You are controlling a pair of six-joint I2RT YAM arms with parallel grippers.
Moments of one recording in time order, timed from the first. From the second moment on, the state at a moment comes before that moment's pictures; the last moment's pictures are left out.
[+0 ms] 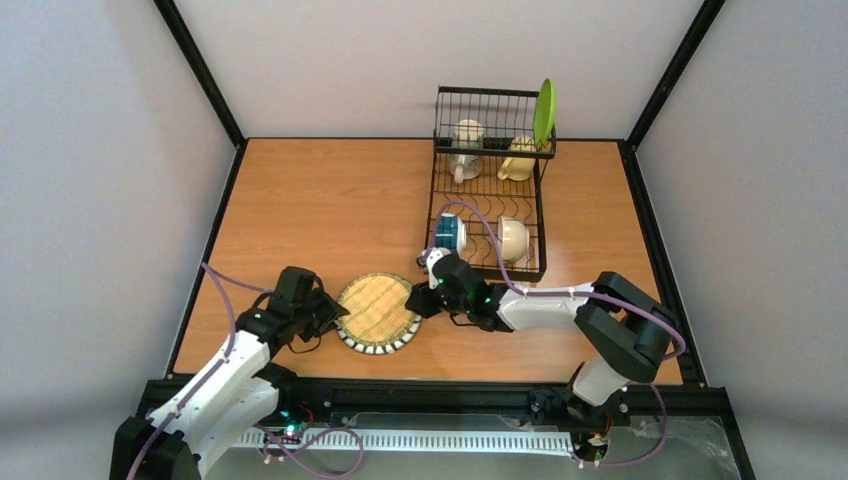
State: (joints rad) left arm -0.34 0.76 0.37 -0.59 0.07 -1.12; right arm 0.95 1.58 0.70 0.23 -0.09 0.50
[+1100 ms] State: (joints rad) left arm -0.34 0.73 0.23 -0.35 0.10 -1.22; right arm 0.95 1.66 0.70 0.30 -0.11 0.52
